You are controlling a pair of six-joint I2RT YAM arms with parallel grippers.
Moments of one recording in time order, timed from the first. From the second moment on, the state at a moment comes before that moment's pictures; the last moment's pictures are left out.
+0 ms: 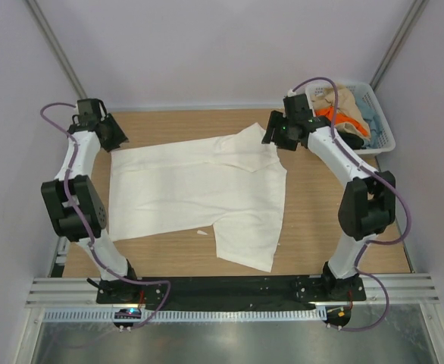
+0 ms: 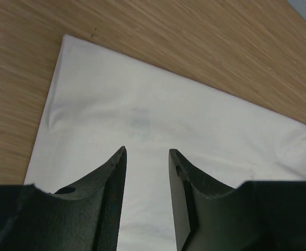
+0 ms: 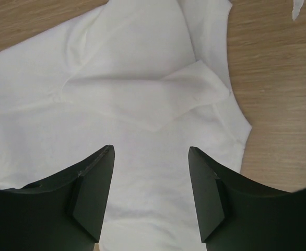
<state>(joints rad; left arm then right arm) 0.19 1.73 1.50 -0.60 0.08 -0.43 0.31 1.73 1.53 -0.61 -0.02 0.50</state>
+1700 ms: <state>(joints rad) 0.32 2.13 1.65 -0.61 0.33 -0.49 0.10 2.17 1.64 -0.46 -0.34 0.40</state>
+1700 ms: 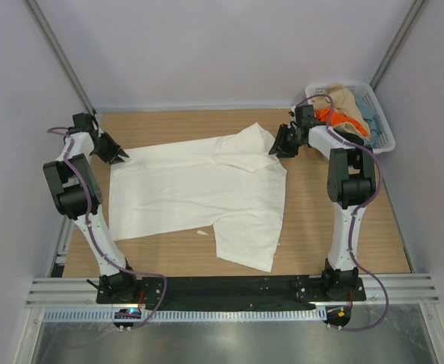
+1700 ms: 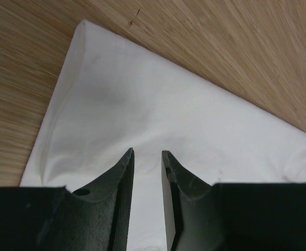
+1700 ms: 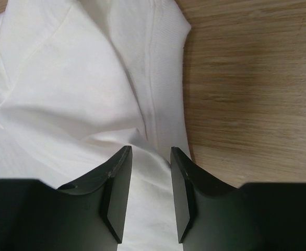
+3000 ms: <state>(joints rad) 0.32 2.20 1.72 -0.65 0.32 -0.47 0.10 1.93 1.58 -0.66 -0.34 0.66</state>
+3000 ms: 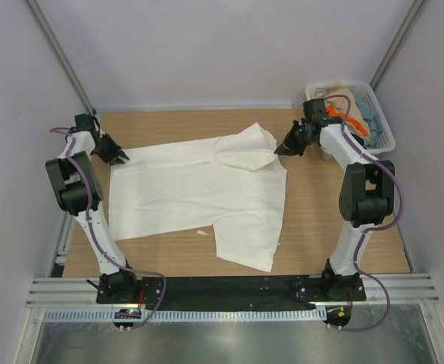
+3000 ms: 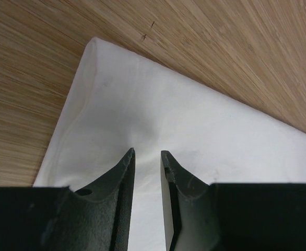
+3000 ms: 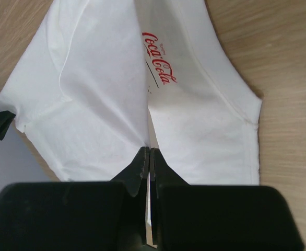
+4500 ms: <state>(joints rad) 0.33 2.26 1.77 -0.68 0.32 -0.47 0.25 1.74 1.35 -0.79 -0.29 1.23</state>
